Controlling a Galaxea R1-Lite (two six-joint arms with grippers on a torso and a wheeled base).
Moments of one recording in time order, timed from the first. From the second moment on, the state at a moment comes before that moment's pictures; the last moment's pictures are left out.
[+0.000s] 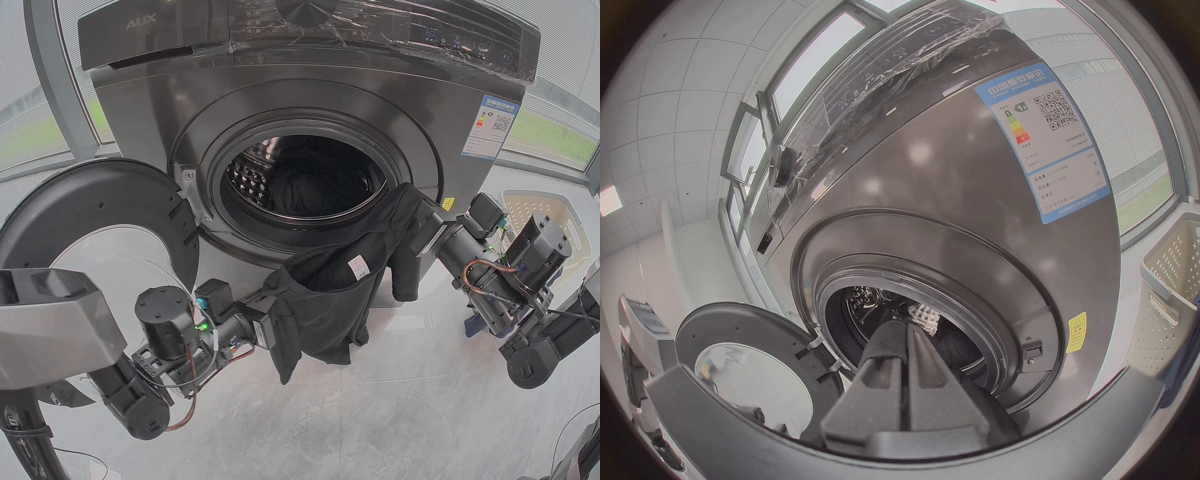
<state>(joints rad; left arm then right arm) -0.59 2.08 -0.54 -1.55 0.01 -0.13 0.57 1.86 -0.68 -1.54 -0.09 0.23</state>
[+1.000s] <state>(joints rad) -0.50 1.71 -0.57 -1.55 -0.03 -0.14 0.56 1.82 -0.64 -1.54 -0.09 0.21</state>
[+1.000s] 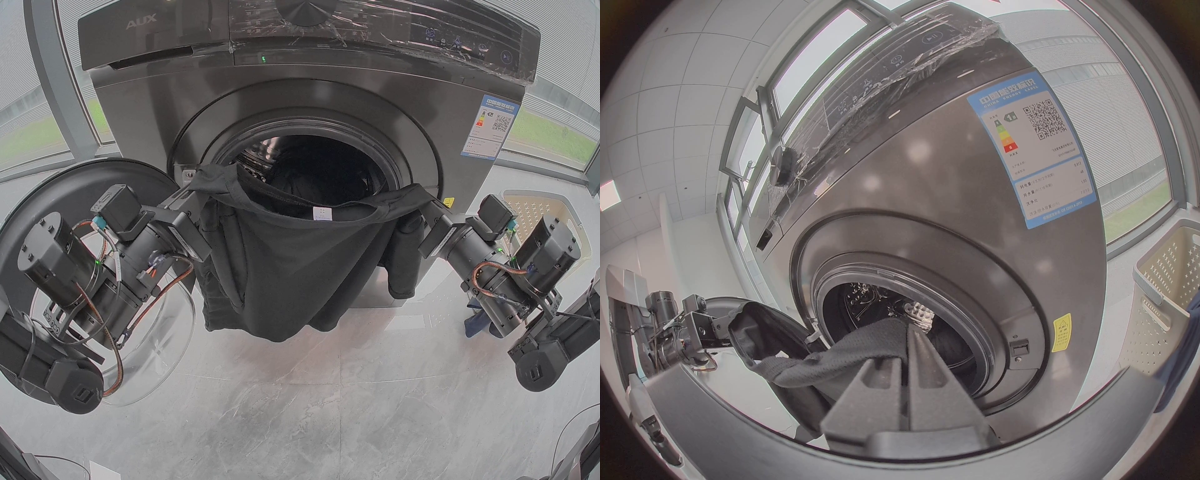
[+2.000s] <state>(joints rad) -0.51 1.70 -0.58 -1.55 -0.03 -0.14 0.54 1.76 -0.68 -1.54 -0.09 0.17</state>
